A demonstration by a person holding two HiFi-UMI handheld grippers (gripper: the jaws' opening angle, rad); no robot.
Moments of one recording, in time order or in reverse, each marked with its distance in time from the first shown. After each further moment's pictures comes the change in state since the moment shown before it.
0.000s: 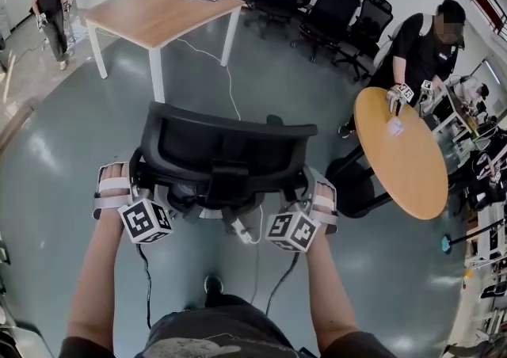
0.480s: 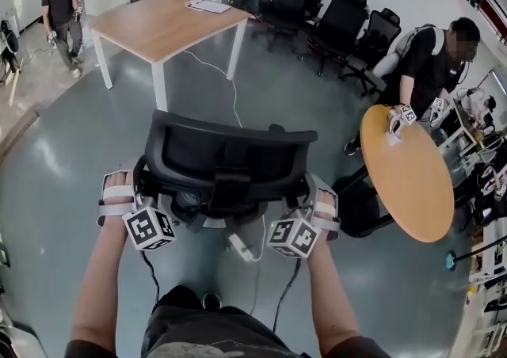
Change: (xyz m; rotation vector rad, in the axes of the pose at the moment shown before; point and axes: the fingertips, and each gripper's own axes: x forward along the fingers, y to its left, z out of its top) left arm 0.041 0.008 0.006 -0.012 0.020 0.023; right arm 0.053 -0.014 0.003 -0.012 -0.027 -0.004
